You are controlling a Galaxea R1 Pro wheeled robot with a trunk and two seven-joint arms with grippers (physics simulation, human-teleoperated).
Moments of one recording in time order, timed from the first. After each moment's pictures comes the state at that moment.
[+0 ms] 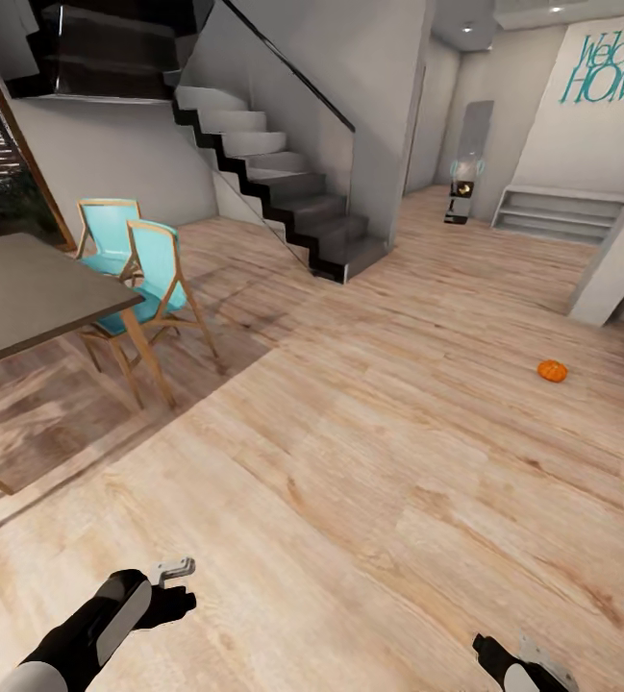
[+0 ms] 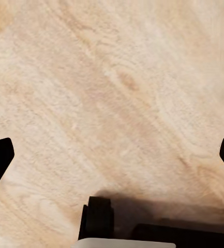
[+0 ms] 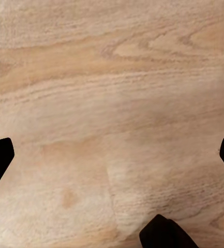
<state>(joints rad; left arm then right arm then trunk) -0.50 0.20 -0.31 -0.66 0.61 0.65 0.17 -0.32 -0.14 -0.03 -0.55 -0.77 0.14 -0.32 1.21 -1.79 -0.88</state>
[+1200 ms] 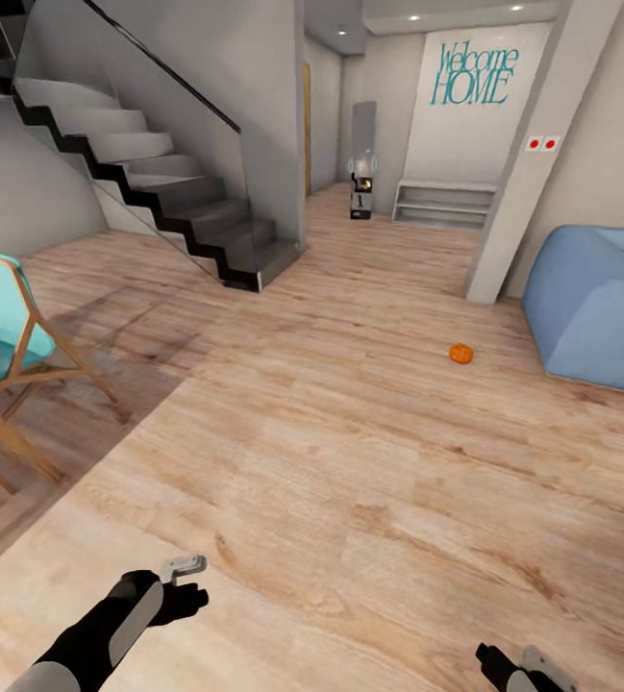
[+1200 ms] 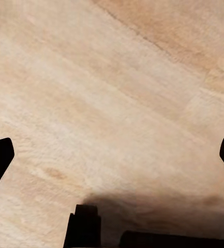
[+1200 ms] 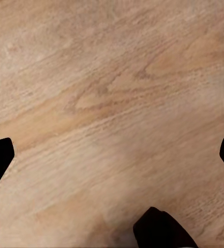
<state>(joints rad) -0.50 0.17 -0.32 -0.66 0.61 0.61 0.17 -0.32 -0.13 -0.05 -0.52 -0.77 0.13 -0.32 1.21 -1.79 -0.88</state>
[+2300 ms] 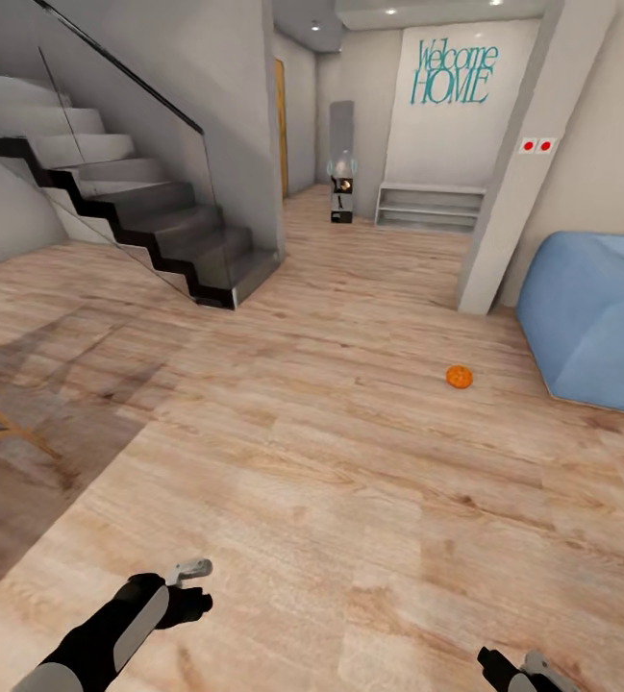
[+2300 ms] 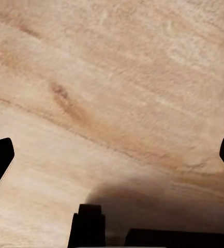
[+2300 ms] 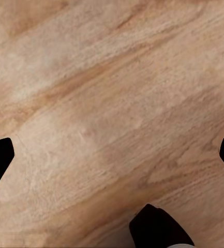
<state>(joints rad) -0.50 0.16 -0.38 -0.65 0.61 0.60 0.17 -0.32 -0.13 -0.05 -0.51 -0.77 0.13 -0.32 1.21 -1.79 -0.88</state>
